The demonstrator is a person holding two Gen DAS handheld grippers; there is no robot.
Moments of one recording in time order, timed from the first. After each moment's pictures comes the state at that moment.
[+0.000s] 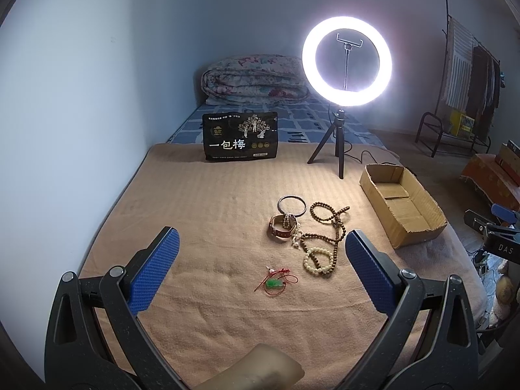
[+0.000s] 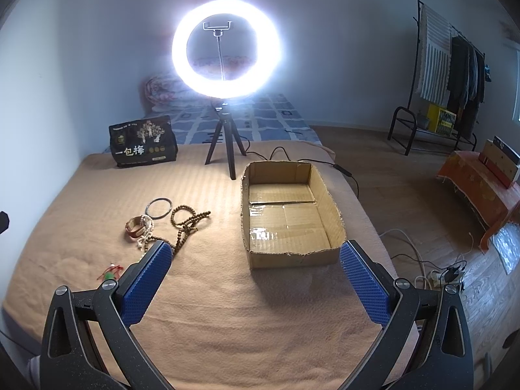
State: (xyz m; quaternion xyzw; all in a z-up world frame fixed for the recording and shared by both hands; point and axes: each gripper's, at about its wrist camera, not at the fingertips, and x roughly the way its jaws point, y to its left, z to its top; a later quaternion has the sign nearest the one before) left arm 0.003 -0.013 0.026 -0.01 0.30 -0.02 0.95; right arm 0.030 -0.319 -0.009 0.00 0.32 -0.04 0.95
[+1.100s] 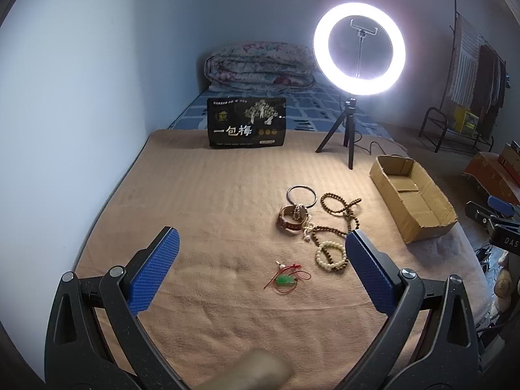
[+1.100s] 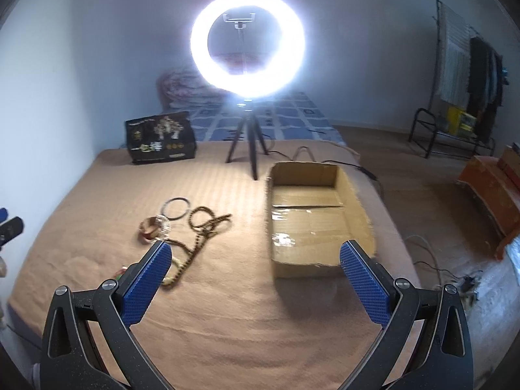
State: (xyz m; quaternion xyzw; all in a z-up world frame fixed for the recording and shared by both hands) left arm 0.027 0.009 0.001 -0.02 0.33 -0.02 0.94; right arm 0.060 -0.308 -0.020 0.01 0.32 0.02 0.95
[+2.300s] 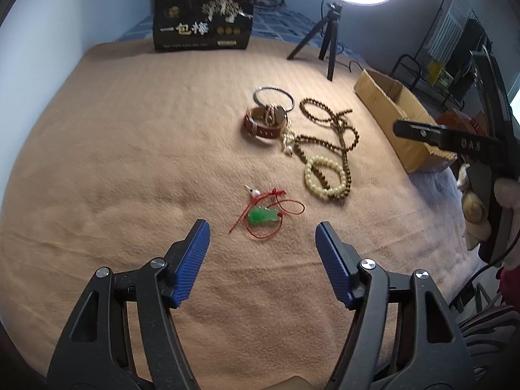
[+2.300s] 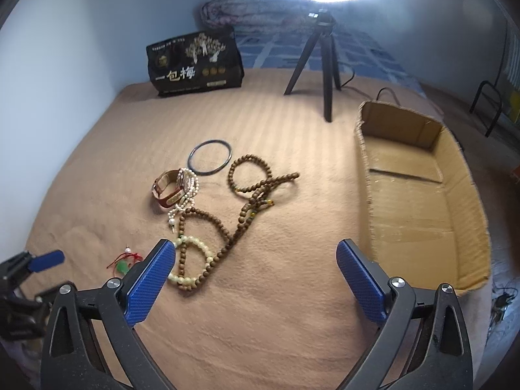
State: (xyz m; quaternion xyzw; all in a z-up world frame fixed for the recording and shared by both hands) left arm 0.081 0.001 -0.129 -0.05 0.48 -0.13 0.87; right arm 0.180 -0.248 -0.116 0.00 0.47 0.12 0.88
